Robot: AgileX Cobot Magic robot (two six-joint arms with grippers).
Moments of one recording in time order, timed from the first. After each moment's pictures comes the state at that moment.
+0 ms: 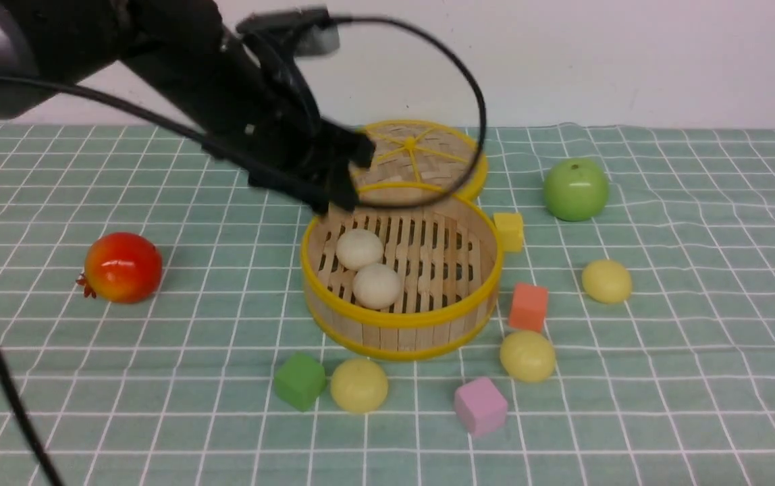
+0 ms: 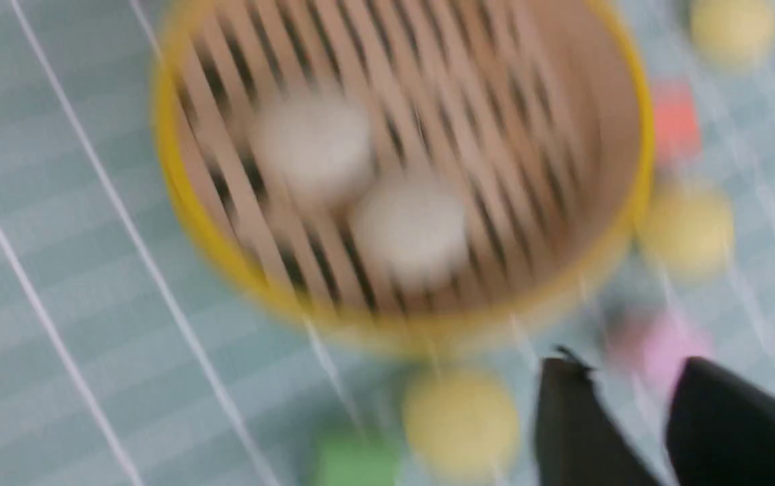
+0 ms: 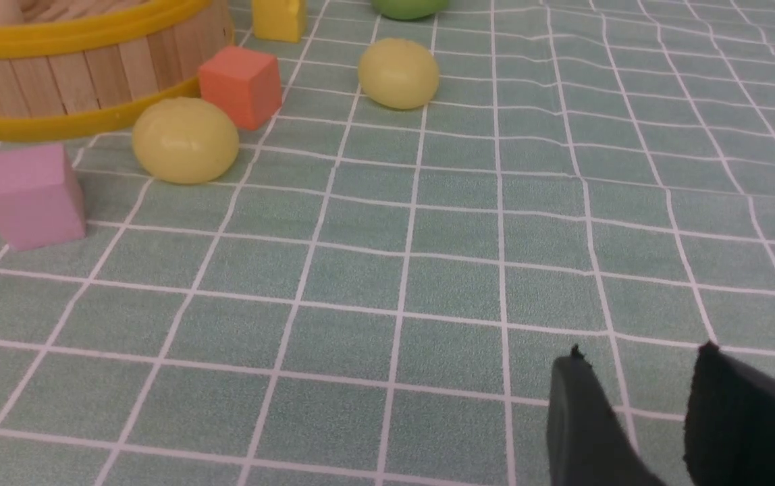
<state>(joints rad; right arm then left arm) 0.07 -0.01 0.01 0.00 0.38 0.00 -0.38 1.79 -1.65 -0.33 1.04 0.12</state>
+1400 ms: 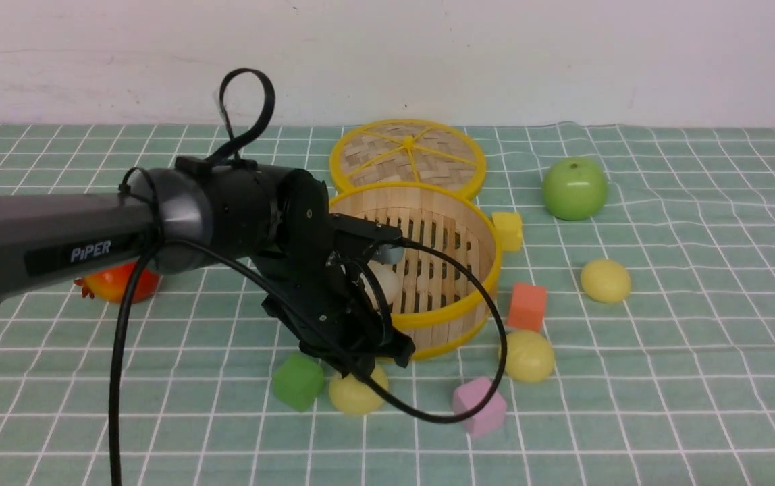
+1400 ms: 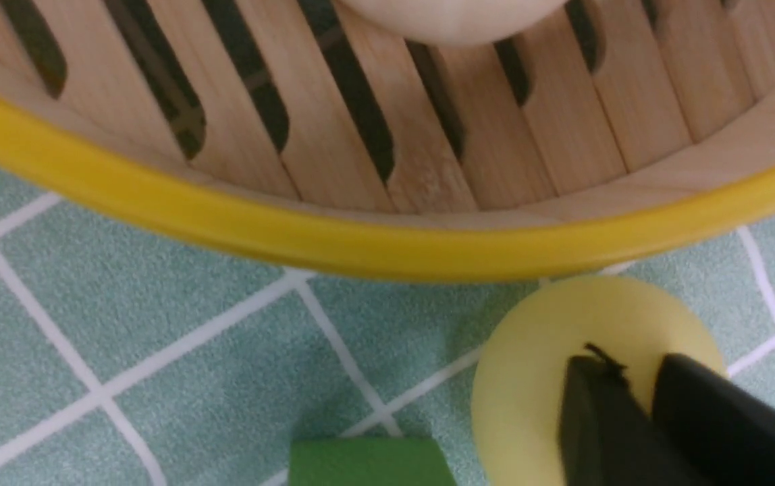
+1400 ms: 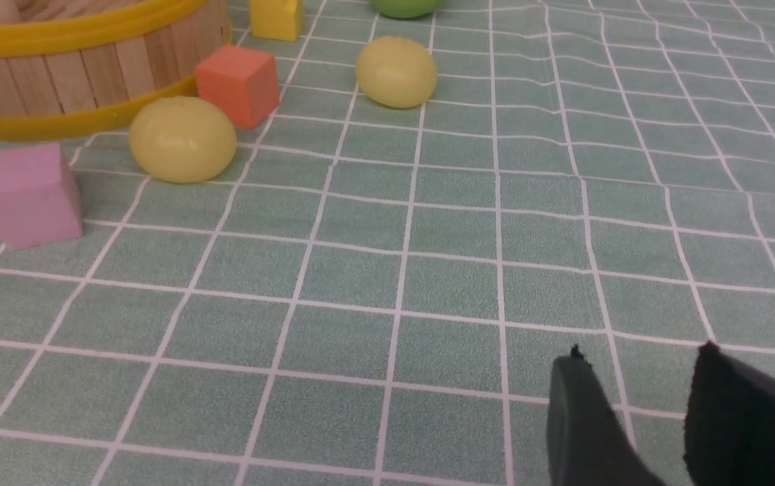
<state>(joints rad) 0.07 -0.01 0.01 0.00 0.38 0.00 -0.51 1.97 -1.40 -0.19 0.74 0.09</state>
